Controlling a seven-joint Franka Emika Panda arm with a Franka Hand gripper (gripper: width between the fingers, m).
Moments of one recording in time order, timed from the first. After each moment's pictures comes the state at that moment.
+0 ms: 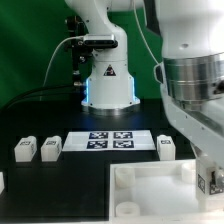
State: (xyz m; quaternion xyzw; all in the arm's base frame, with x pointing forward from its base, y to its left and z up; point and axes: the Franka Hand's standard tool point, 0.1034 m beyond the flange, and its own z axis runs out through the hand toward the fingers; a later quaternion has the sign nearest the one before) arm 0.635 0.114 0.078 -0.68 0.73 0.08 0.07
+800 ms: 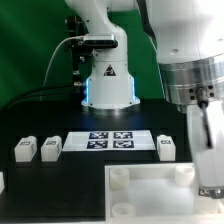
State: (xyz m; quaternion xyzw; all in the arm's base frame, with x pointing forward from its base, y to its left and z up) arm 0.625 0.120 0.070 -0.66 0.74 0.08 0.07
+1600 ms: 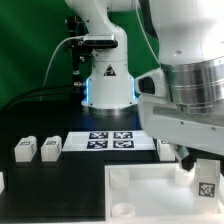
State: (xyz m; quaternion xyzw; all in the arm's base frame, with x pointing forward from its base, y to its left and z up) arm 0.626 0.117 0.072 -0.95 0.30 0.04 0.06
